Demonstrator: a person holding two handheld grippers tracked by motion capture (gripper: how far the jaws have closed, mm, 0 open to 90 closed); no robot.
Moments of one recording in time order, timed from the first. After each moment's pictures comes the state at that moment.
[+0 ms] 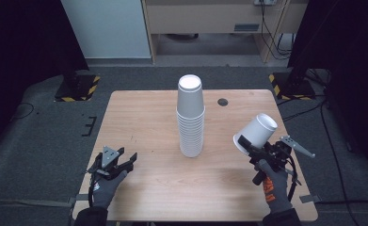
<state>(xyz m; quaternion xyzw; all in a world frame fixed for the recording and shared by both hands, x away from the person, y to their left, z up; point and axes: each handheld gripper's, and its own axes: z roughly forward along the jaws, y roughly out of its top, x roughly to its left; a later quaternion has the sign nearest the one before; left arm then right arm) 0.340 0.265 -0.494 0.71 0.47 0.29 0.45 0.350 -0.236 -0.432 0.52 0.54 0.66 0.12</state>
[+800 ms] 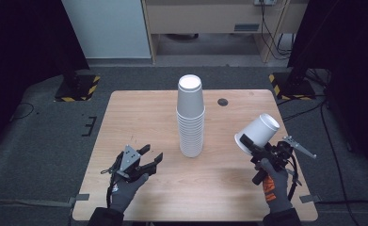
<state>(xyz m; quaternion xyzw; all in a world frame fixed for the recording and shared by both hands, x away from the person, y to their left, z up) 0.328 0.193 -0.464 0.72 0.38 0.26 0.53 0.351 -0.241 -0.434 0.53 0.51 0.67 0.10</state>
